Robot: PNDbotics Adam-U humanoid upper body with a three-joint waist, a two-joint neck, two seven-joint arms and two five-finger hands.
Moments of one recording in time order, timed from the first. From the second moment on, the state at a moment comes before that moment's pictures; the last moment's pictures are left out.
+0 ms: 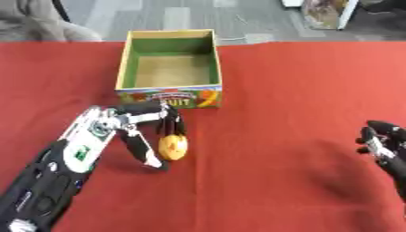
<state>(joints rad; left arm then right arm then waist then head) -0.60 0.39 -0.28 -1.37 -0.62 -0.30 -0.64 -0.17 -0.25 -0.05 -1.56 -0.06 -0.10 0.03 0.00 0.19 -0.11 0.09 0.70</state>
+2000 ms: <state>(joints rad) -0.64 0.37 -0.27 -1.41 -0.76 -0.37 -0.64 -0.17 -0.25 -0.04 -1.56 -0.06 -0.10 0.03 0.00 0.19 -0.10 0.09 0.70</state>
